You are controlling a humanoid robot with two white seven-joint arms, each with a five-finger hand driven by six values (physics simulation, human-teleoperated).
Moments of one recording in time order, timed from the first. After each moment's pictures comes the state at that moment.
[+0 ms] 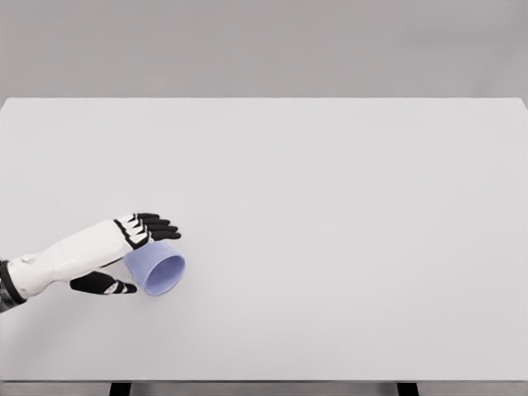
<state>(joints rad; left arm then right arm) 0.02 0.96 -0.38 -1.77 -0.26 -0.61 -0.14 0.01 0.00 -0.10 0.05 -0.06 -0.07 0.10</state>
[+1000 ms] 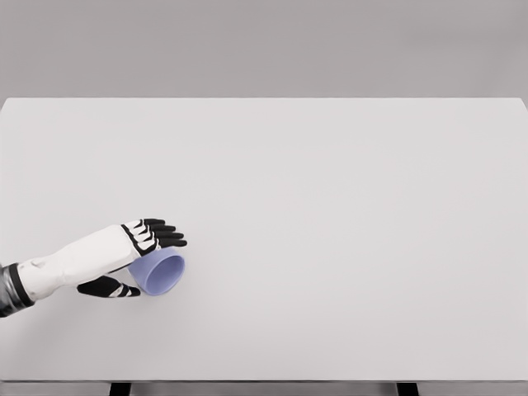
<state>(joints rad) 0.01 0.94 -0.40 -1.76 -0.33 -0.61 -0.14 0.01 0.00 -0.10 0.05 -0.06 -0.07 0.10</state>
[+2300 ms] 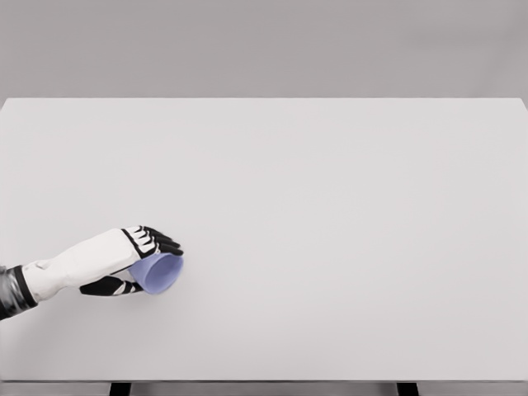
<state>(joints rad) -0.01 0.93 -0.43 -1.70 -0.34 -0.61 -0.14 0.01 0.00 -0.10 0.05 -0.06 -0.07 0.10</state>
